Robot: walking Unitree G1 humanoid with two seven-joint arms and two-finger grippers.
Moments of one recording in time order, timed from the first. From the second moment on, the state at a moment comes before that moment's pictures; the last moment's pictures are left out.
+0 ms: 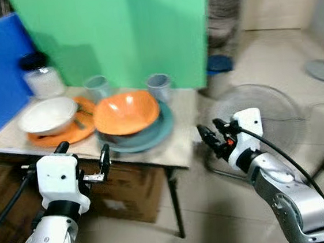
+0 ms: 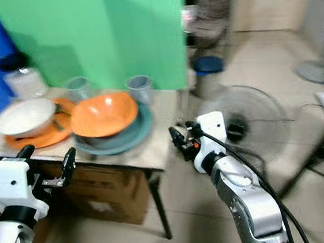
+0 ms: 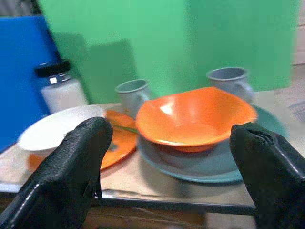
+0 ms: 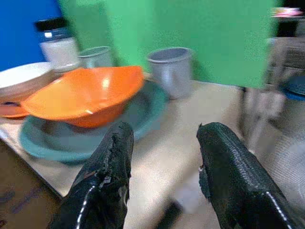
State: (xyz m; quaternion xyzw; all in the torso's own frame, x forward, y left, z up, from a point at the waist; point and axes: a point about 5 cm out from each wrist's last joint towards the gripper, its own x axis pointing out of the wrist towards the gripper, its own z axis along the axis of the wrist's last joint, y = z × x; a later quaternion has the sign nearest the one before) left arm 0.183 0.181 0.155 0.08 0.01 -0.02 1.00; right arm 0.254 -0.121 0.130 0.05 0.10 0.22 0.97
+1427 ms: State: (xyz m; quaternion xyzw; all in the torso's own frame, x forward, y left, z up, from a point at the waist) left arm 0.154 0.158 0.150 0.03 0.07 -0.27 0.96; right arm 0.273 -0.092 0.138 0.13 0.26 0.23 0.93
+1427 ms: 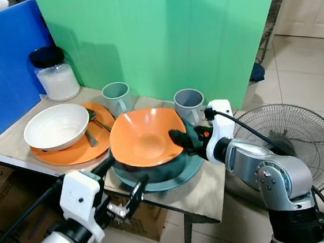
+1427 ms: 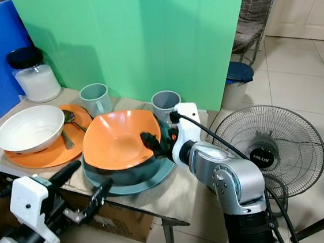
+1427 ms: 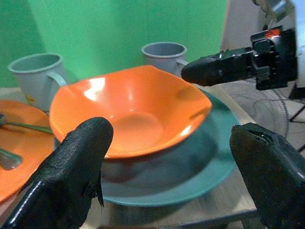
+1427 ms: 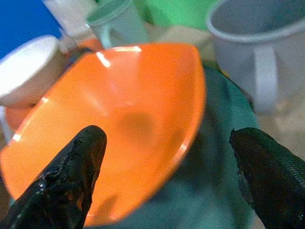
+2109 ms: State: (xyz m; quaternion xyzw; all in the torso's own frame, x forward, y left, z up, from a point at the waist) left arm 0.152 0.157 0.151 0.02 0.07 -0.28 0.96; right arm 0.272 -0.079 0.127 0.25 0.36 0.22 0.87
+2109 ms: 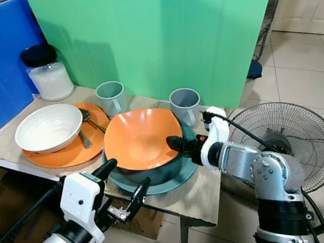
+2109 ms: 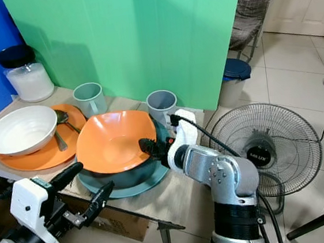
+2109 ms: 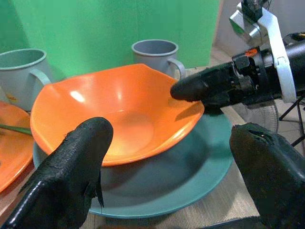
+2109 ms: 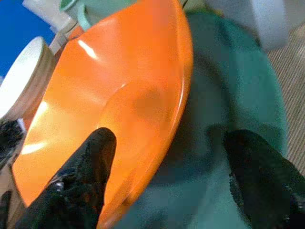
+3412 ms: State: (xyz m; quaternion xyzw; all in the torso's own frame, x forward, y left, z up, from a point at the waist) left arm 0.128 0.167 0.158 0.04 0.09 -0.23 0.97; right arm 0.275 -0.077 0.116 0.31 0.40 0.22 0.84
